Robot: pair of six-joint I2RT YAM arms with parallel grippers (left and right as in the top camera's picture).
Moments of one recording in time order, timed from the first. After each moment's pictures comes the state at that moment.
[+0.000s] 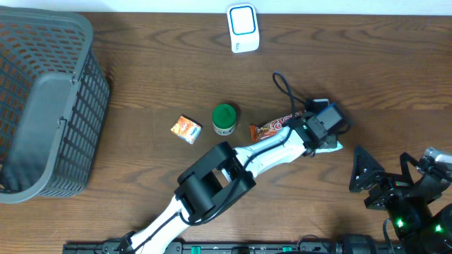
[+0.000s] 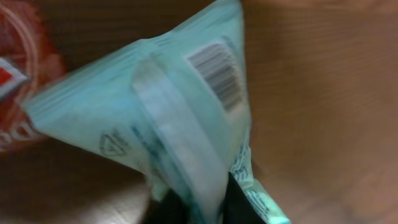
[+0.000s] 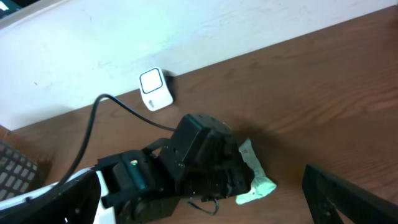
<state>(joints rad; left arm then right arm) -1.00 2.35 1.78 -0.37 0.01 -0.94 -0.01 0.45 1.06 -0.96 -0.10 0.35</state>
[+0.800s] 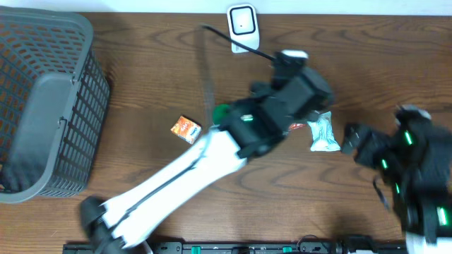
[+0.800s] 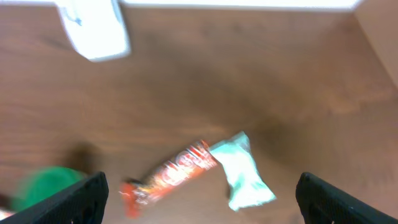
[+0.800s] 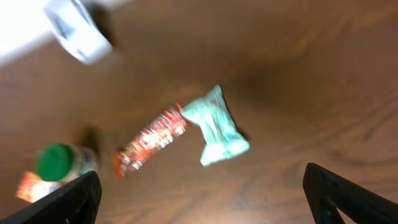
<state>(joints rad) -0.93 1.69 1.78 -0.83 -0.38 -0.65 -0.01 0.89 1.09 -1.01 -0.01 0.39</state>
